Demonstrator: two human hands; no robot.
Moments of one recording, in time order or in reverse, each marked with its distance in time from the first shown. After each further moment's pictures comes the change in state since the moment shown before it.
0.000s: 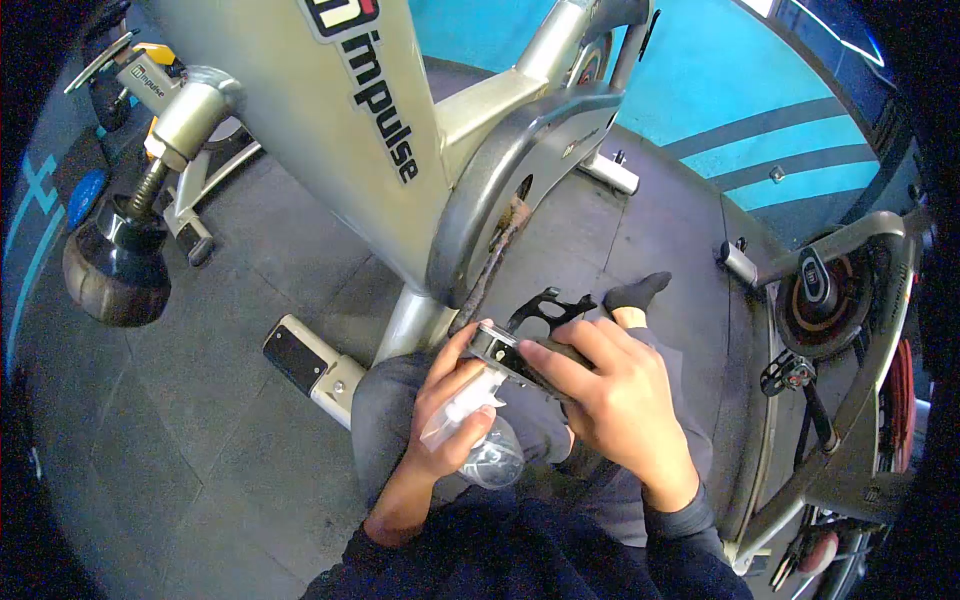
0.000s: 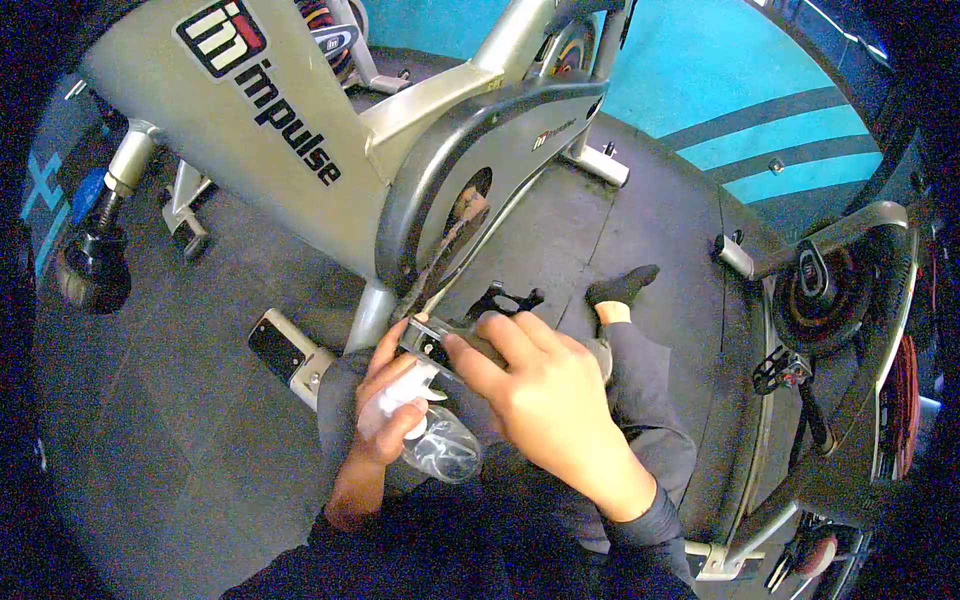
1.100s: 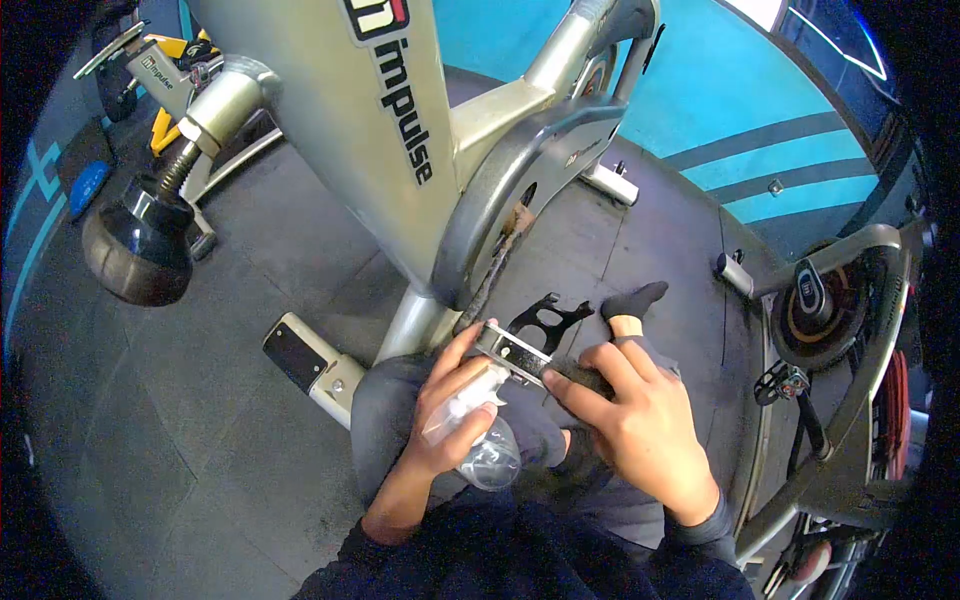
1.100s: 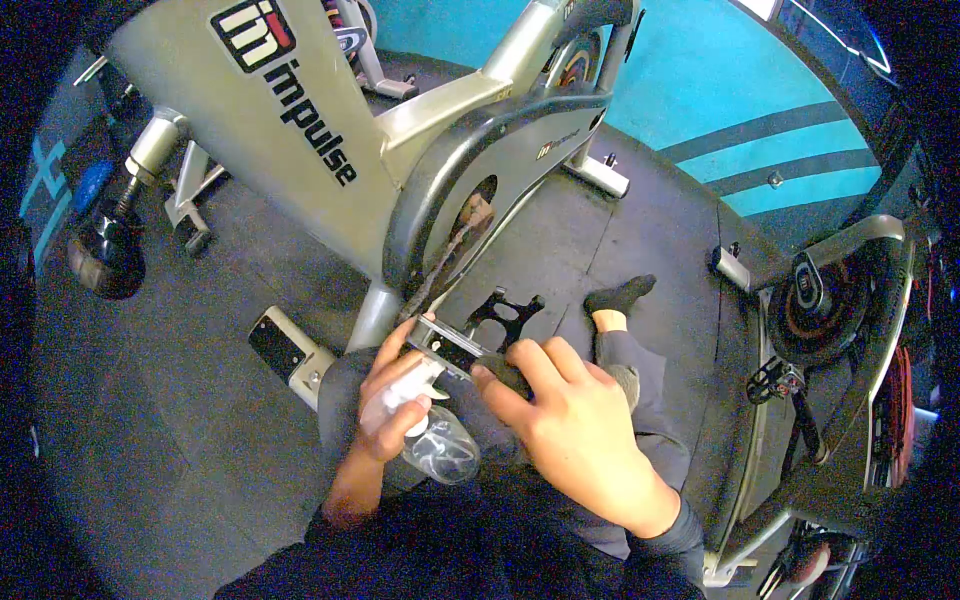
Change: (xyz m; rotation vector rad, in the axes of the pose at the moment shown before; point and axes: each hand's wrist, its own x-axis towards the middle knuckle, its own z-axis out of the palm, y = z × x) left_hand -0.002 -0.004 0.001 -0.037 0.006 -0.043; right_hand -0.014 -0.009 -0.028 -0.128 -0.177 0.007
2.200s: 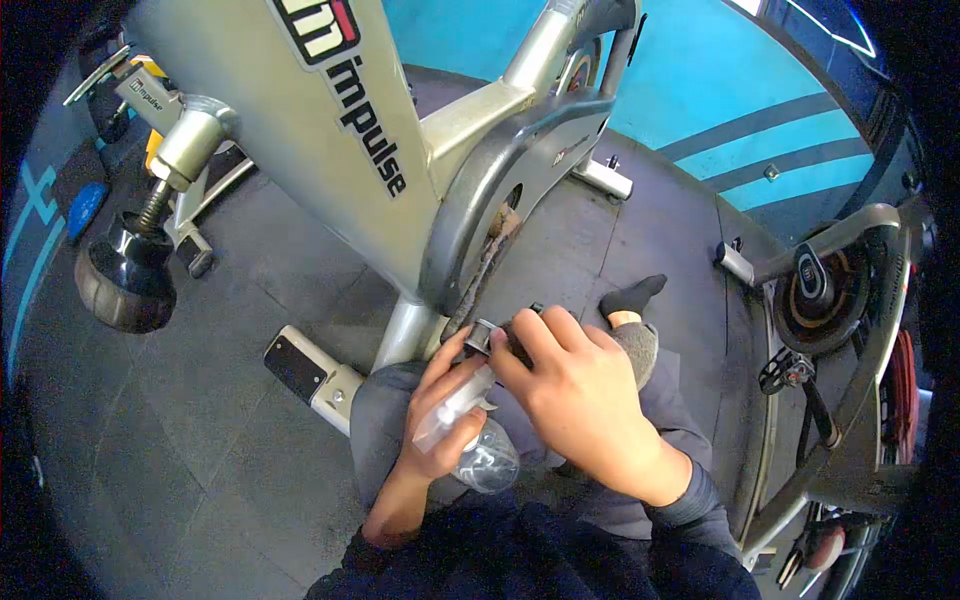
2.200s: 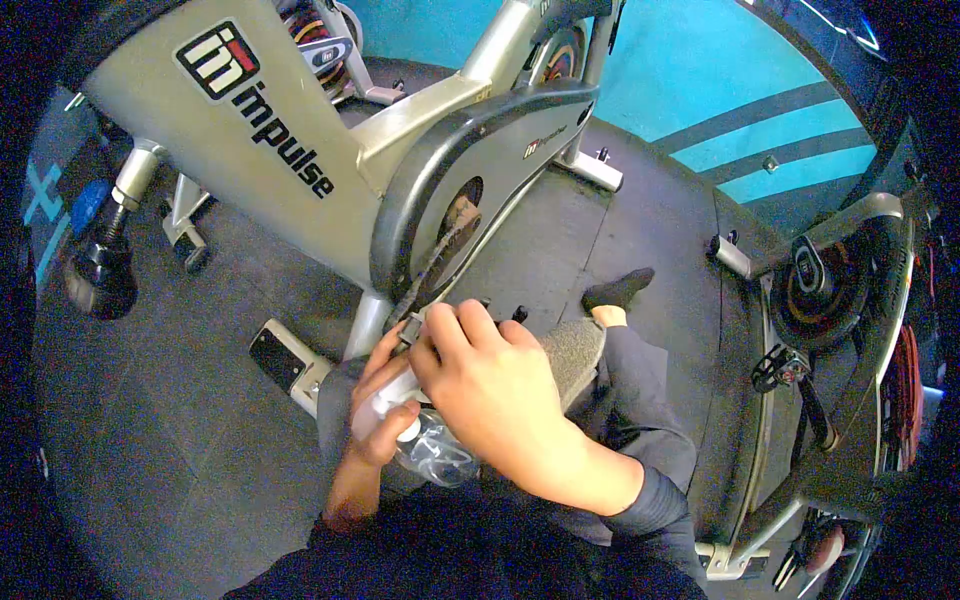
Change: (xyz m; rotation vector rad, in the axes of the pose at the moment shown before) left_hand 0.001 -0.006 -0.005 0.136 -0.039 0.058; right_hand 0.039 -0.013 0.023 -0.100 0.097 -0.021
